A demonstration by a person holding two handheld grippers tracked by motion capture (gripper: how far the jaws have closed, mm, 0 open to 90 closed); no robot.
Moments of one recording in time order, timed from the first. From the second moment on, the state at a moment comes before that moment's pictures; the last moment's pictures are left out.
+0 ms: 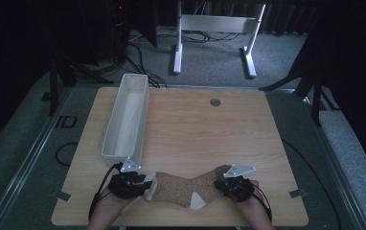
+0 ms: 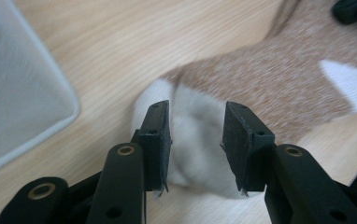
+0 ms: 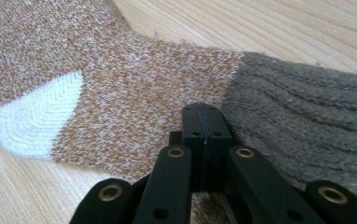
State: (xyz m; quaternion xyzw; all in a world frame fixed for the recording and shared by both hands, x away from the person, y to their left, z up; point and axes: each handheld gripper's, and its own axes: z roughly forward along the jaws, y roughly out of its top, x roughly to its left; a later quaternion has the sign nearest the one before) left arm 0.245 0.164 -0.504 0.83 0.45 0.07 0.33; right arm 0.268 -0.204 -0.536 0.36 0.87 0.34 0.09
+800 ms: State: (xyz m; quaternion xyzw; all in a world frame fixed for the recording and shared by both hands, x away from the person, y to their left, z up) left arm 0.247 0.157 -0.515 0.84 0.44 0.07 0.31; right arm 0.267 -0.204 -0.537 0.35 0.87 0.34 0.09
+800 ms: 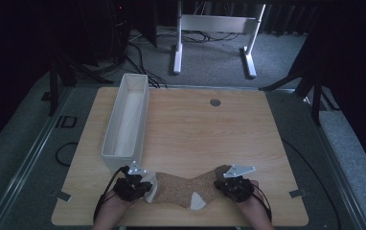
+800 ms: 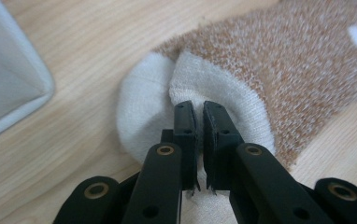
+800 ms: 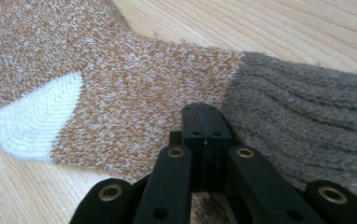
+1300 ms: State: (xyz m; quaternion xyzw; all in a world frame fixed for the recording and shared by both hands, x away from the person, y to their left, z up) left arm 0.255 0.167 -0.503 0.82 0.47 0.10 0.31; right arm 0.268 -0.204 -0.537 0.35 0.87 0.34 0.09
